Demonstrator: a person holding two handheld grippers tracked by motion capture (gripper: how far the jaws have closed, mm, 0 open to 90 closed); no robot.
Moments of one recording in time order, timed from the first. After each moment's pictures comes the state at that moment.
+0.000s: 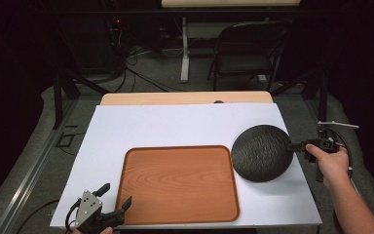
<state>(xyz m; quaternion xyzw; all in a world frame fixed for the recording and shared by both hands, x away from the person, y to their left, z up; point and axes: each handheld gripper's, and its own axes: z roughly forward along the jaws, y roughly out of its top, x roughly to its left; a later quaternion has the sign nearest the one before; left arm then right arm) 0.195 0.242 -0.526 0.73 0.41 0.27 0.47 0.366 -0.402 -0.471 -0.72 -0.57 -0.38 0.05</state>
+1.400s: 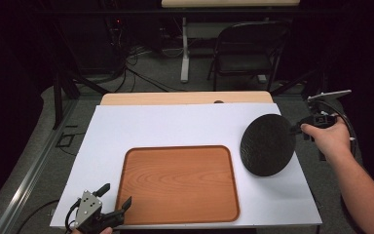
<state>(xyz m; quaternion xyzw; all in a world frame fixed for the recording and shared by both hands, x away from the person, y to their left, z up) 0.195 0.242 -0.526 0.73 0.41 0.27 0.47 0.390 -0.362 -0.386 -0.70 -0.66 -0.27 -0.05</state>
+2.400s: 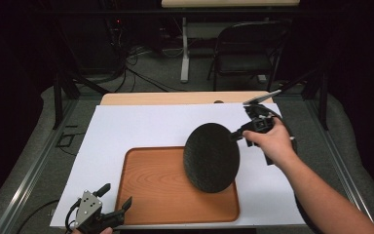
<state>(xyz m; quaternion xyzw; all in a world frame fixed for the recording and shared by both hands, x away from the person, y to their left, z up) 0.195 0.242 -0.526 0.73 0.41 0.27 0.47 0.386 -0.198 -0.388 -0.55 -0.77 -0.32 0.06</state>
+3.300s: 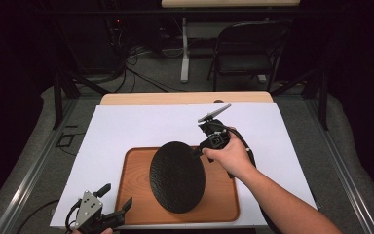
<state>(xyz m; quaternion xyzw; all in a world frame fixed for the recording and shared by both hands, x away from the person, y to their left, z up) 0.194 0.241 -0.526 0.74 0.41 0.27 0.47 0.367 -0.102 -0.415 -0.48 -0.82 -0.31 0.07</state>
